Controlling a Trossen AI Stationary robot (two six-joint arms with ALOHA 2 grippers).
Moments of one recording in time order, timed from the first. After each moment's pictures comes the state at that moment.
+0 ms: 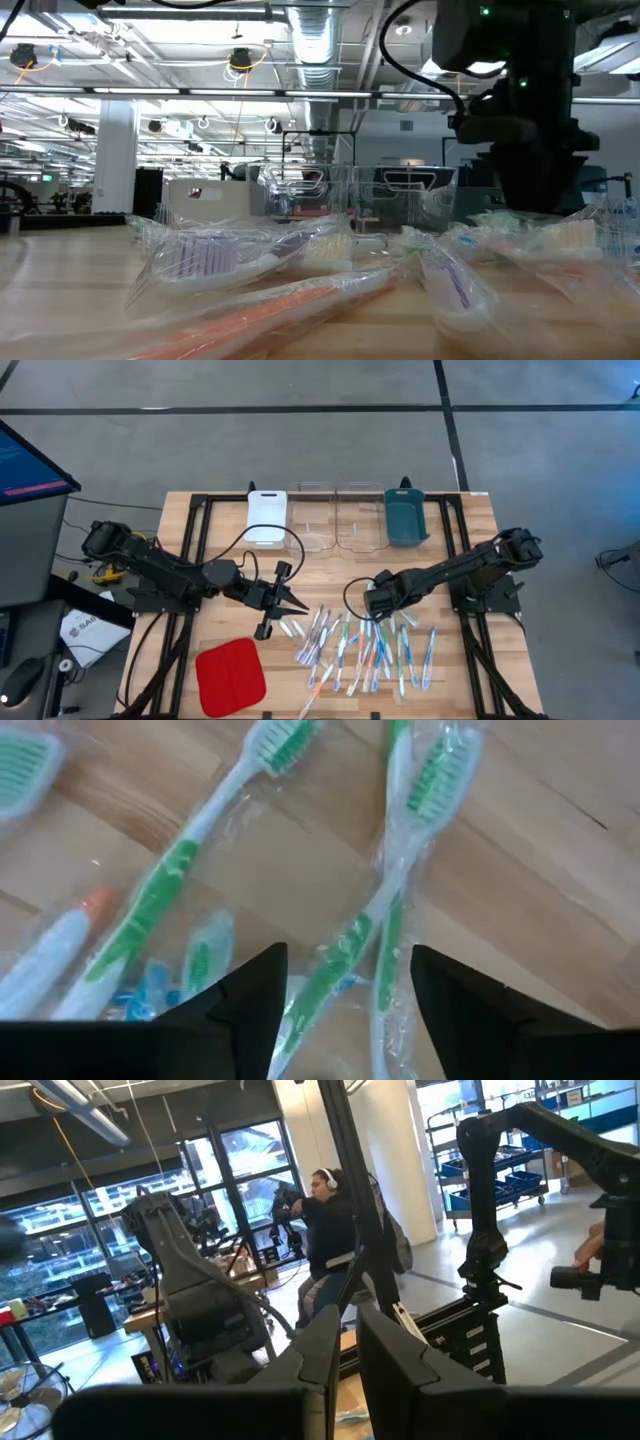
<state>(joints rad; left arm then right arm) -0.27 1.30 0.67 0.81 0.06 0.29 0.24 1.63 0.94 -0.88 0.15 1.20</state>
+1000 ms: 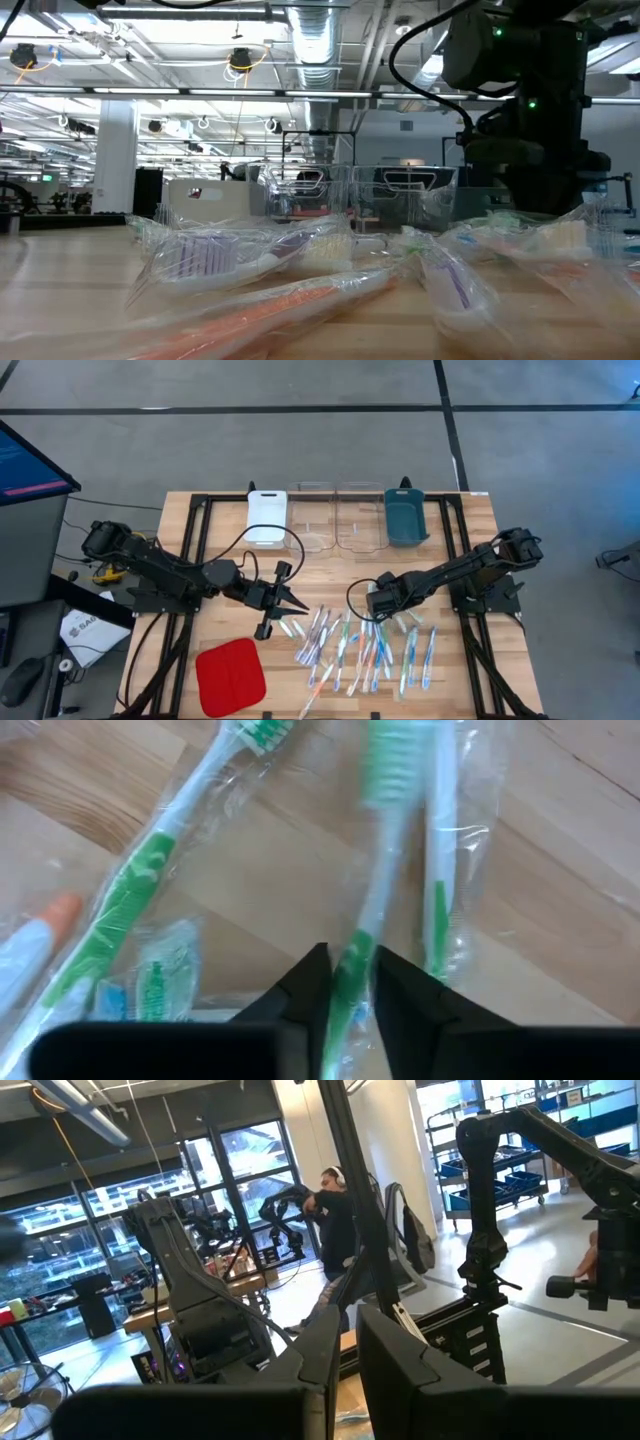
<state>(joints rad) -0.27 1.30 0.67 0.81 0.06 0.29 0.25 1.62 0.85 -0.77 0.16 1.24</state>
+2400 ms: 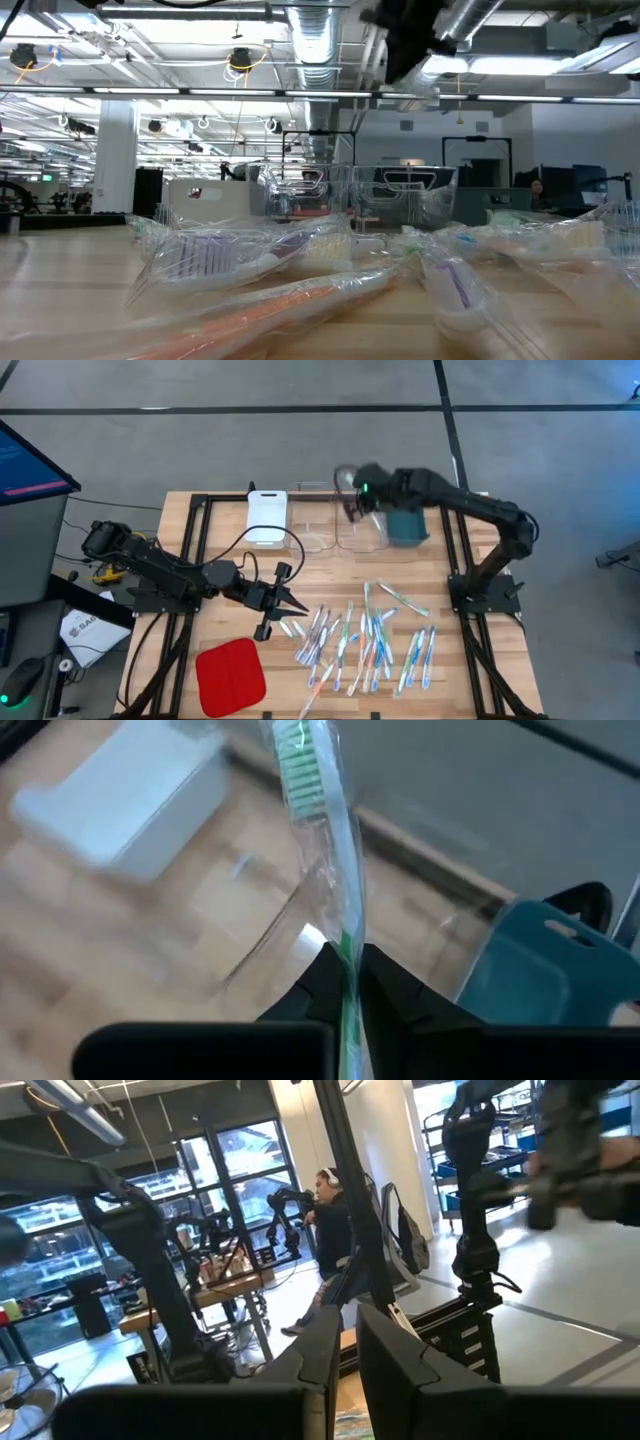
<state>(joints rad) -0.28 1.30 0.67 0.80 0.06 0.28 -0.34 1.64 1.71 -1.08 0.39 0.58</state>
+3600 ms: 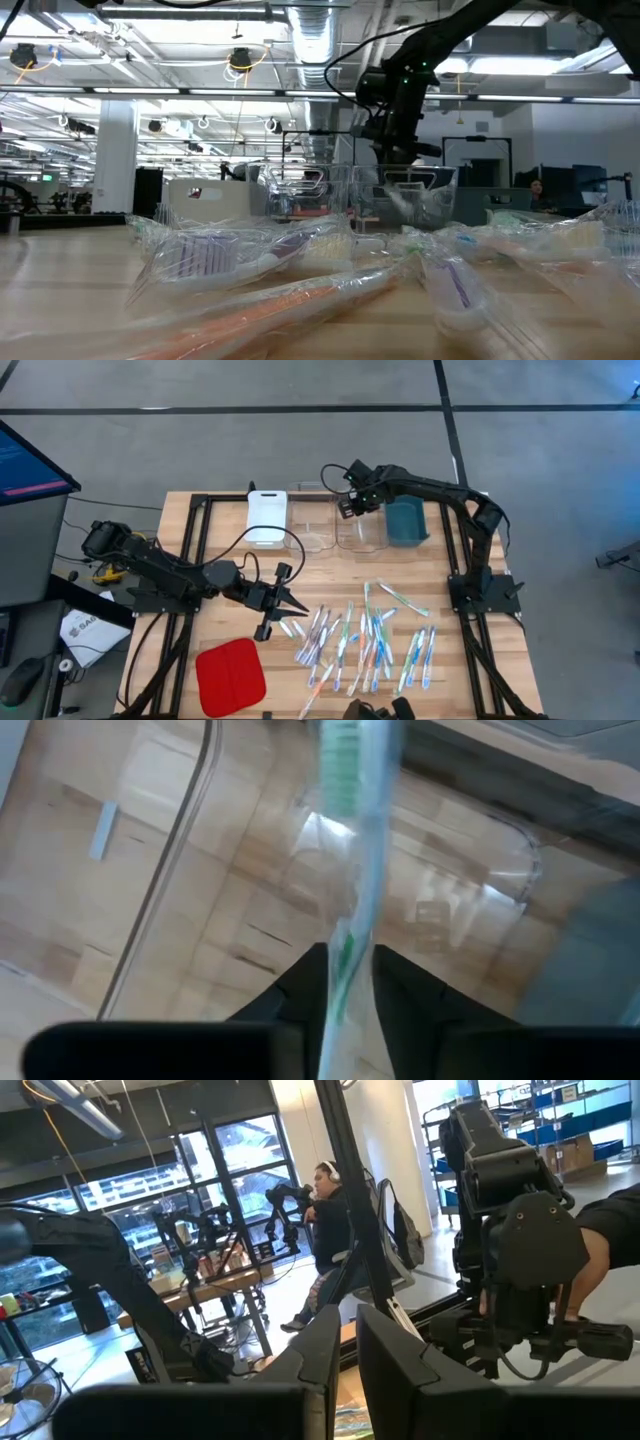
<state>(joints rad) -0.28 1.30 0.67 0.79 0.06 0.28 -0.61 1.92 1.53 -0.85 0.05 0.52</state>
